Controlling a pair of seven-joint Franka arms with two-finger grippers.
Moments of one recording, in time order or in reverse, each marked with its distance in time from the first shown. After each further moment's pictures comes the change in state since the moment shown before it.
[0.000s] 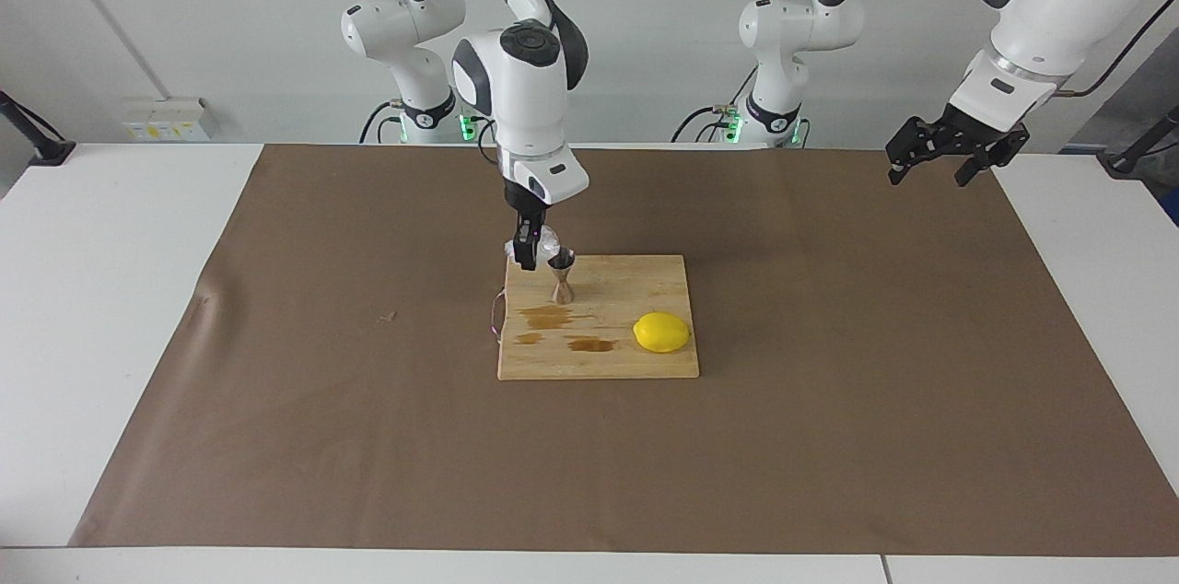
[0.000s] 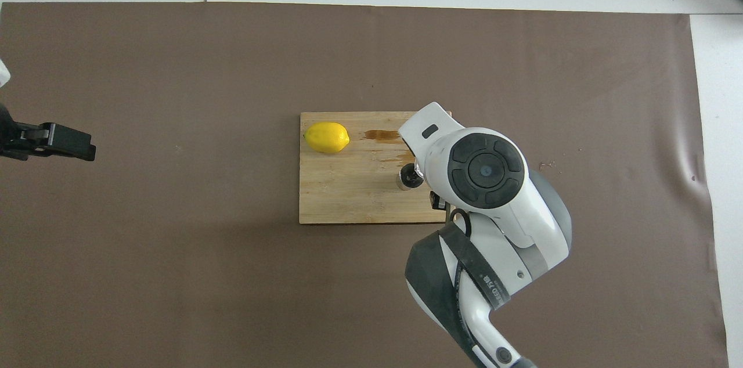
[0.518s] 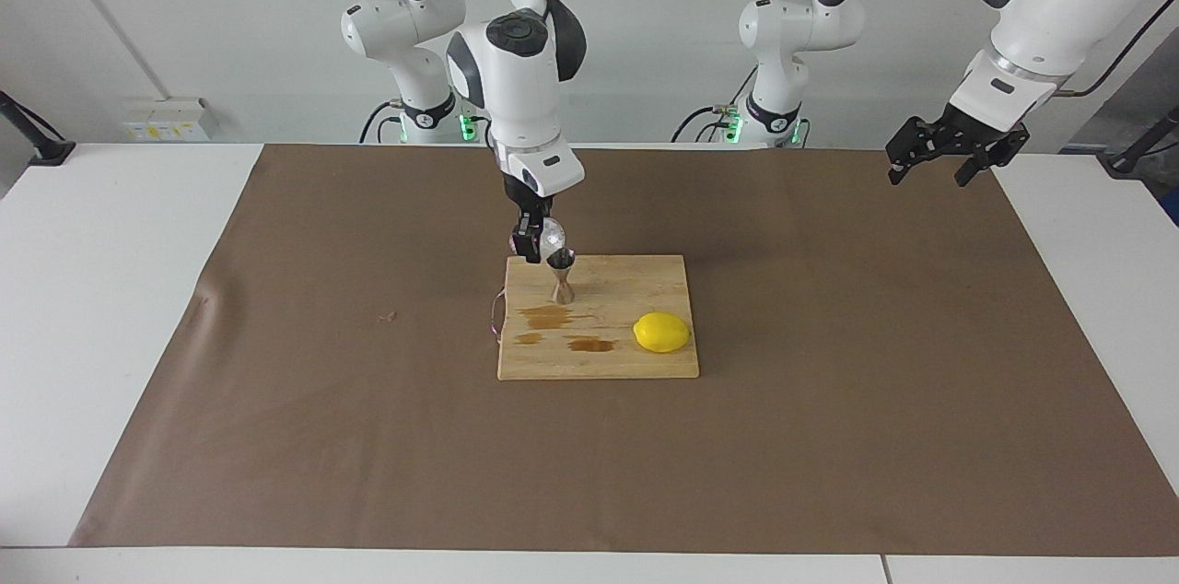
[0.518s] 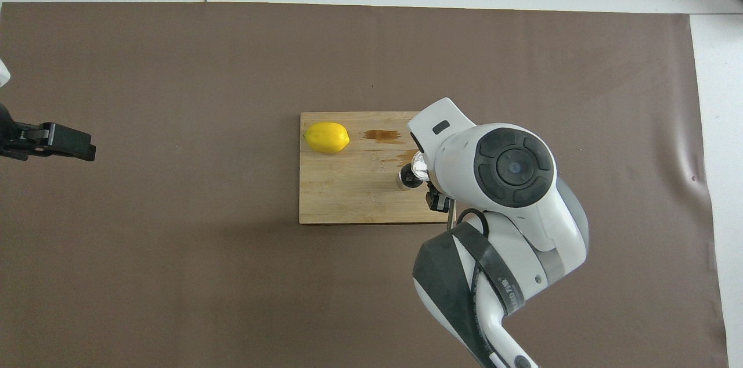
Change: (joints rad) left arm 0.000 0.000 0.000 0.000 0.000 0.000 0.000; right arm -0.017 -0.045 0.000 -0.002 0.103 0.000 0.000
